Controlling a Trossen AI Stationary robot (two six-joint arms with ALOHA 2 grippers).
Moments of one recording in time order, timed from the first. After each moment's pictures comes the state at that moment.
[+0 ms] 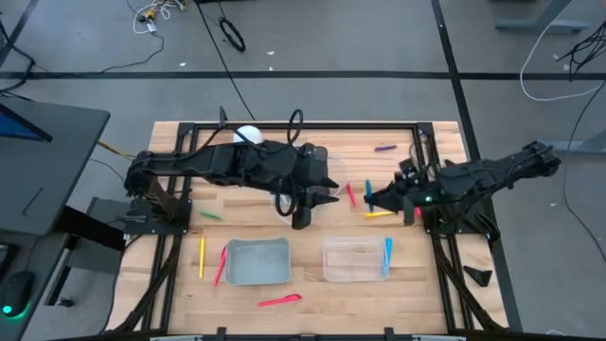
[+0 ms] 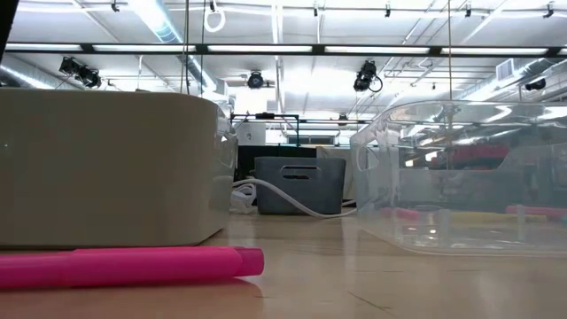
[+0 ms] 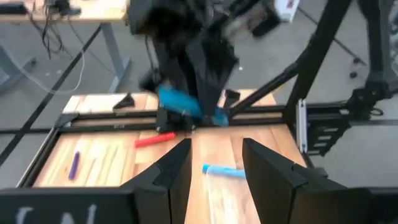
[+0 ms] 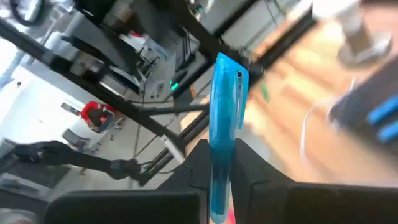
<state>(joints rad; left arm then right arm) -0.13 1.75 2.03 -0.63 -0.07 -0.03 0.39 0.89 0.98 -0.34 0.34 0.92</state>
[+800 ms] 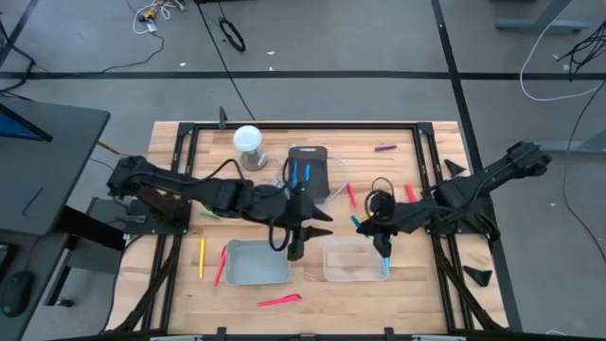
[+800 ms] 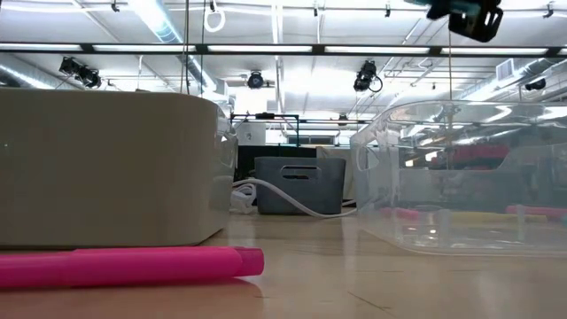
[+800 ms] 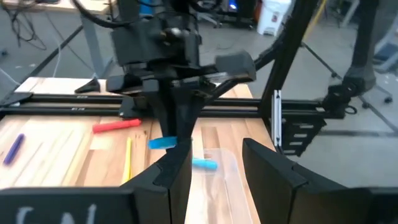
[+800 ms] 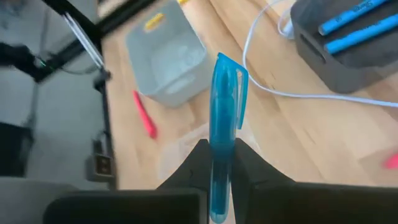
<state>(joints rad) -0.27 1.62 1.51 -0.19 -0.16 -0.17 0.46 1.12 0.98 -0.60 0.27 0.81</state>
